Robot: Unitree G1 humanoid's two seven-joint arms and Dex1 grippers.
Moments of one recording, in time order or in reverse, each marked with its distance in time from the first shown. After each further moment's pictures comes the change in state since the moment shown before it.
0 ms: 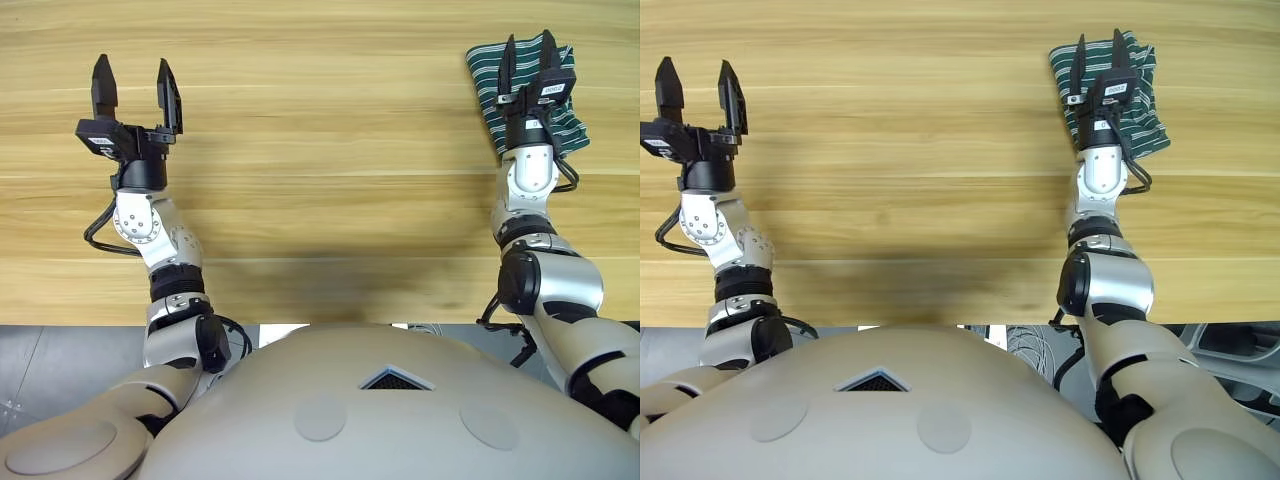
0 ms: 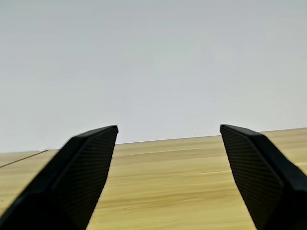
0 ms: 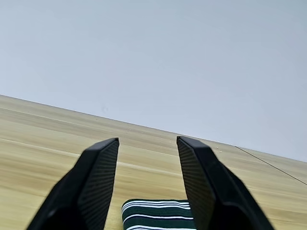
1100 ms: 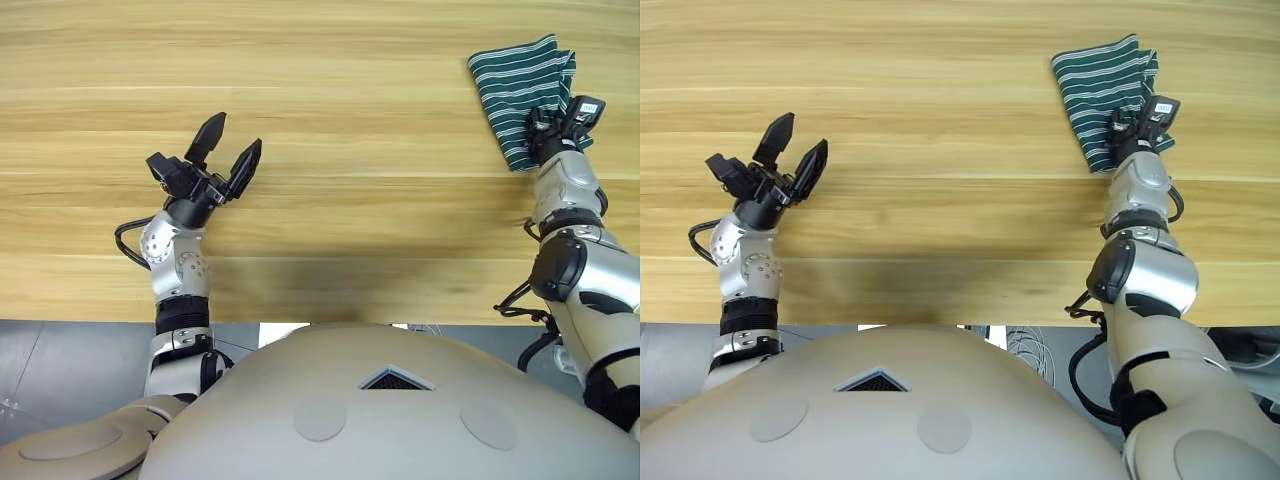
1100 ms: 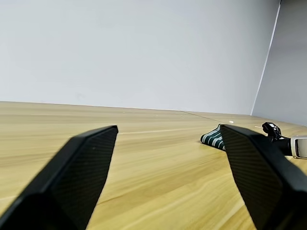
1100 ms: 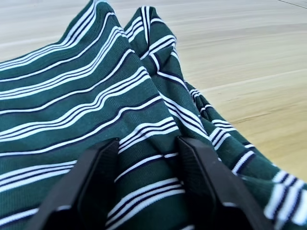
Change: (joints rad) left arm 0.213 -0.009 -0.146 -0.229 -0.281 0.441 -0.540; right arm -0.040 -0.123 -0.193 0.069 0.133 0.795 0.023
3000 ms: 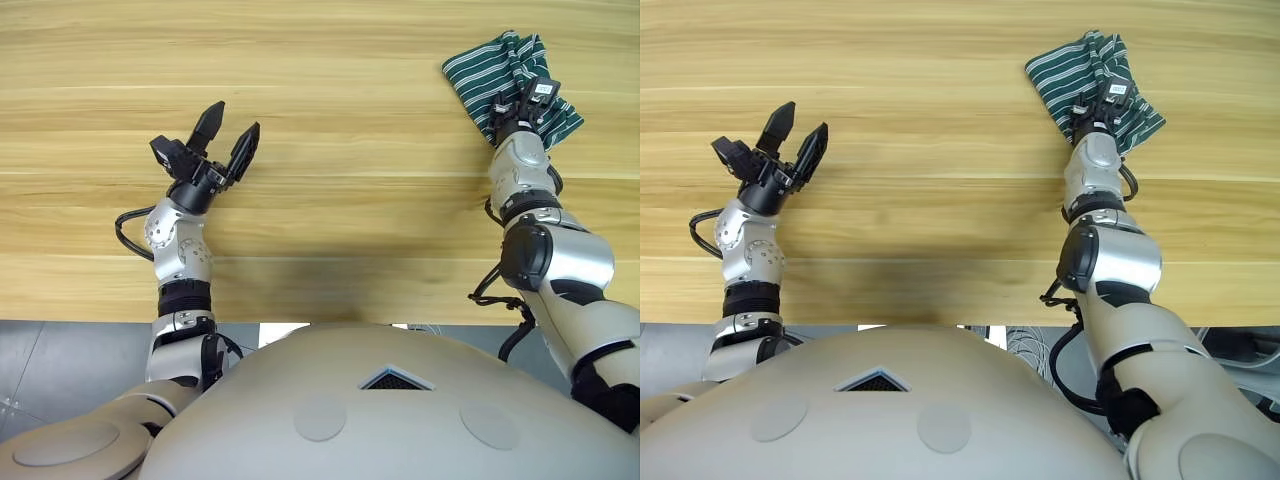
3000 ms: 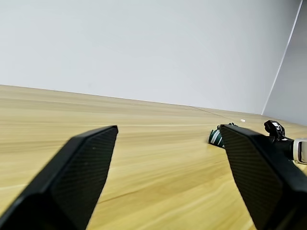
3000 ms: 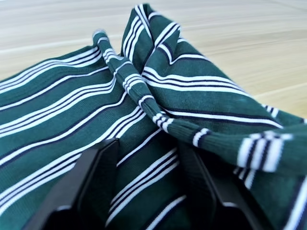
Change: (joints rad) left arm -0.093 -0.001 0.026 0.112 0.037 0.023 0.042; right arm -0.092 0.152 0.092 0.017 -0.022 -0.051 -0.266
